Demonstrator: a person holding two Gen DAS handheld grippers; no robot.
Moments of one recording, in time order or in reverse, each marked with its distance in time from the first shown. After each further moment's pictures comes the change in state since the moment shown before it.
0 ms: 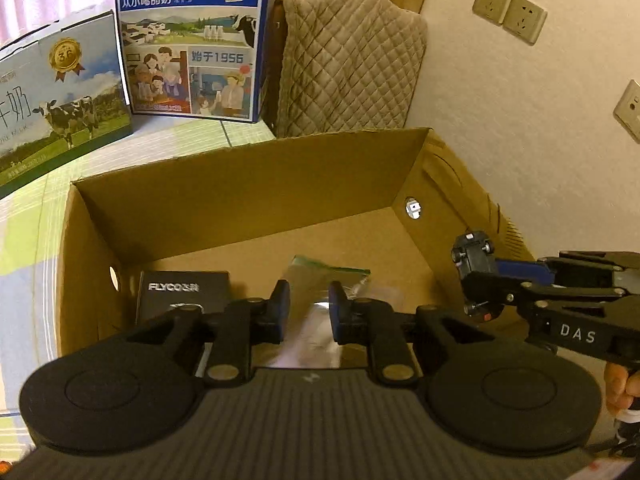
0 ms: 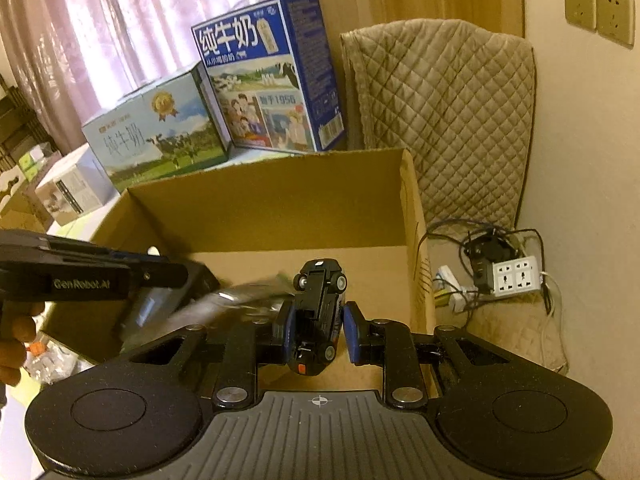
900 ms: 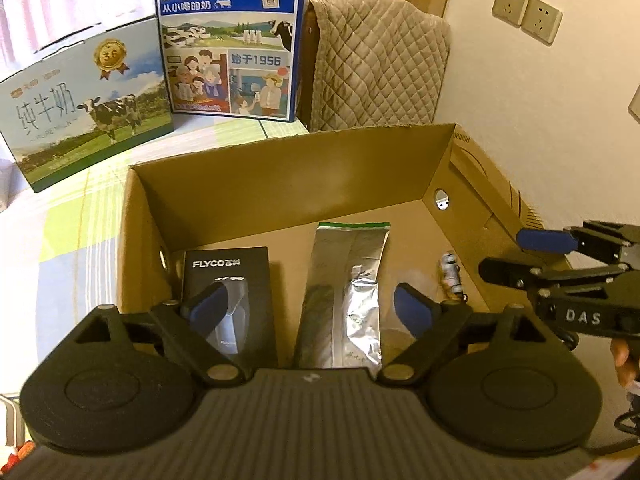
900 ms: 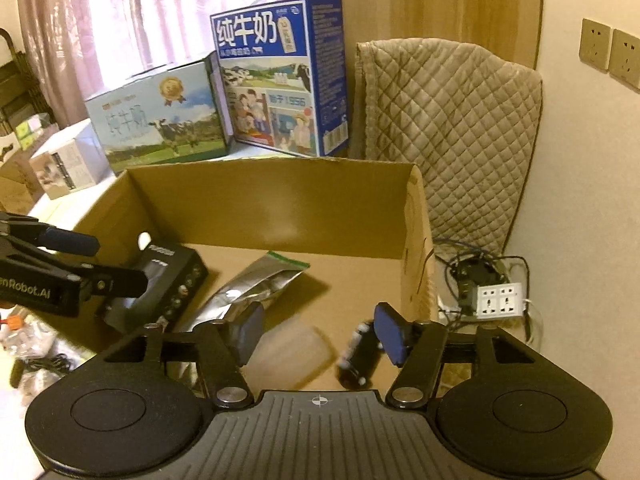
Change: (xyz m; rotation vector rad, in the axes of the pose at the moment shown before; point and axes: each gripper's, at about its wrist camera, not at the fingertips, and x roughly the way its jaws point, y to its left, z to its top) left arm -0.028 0.011 -0.016 -0.007 -0.013 0.088; right arm 0.001 0.019 -0.003 -0.108 -0.026 -0.049
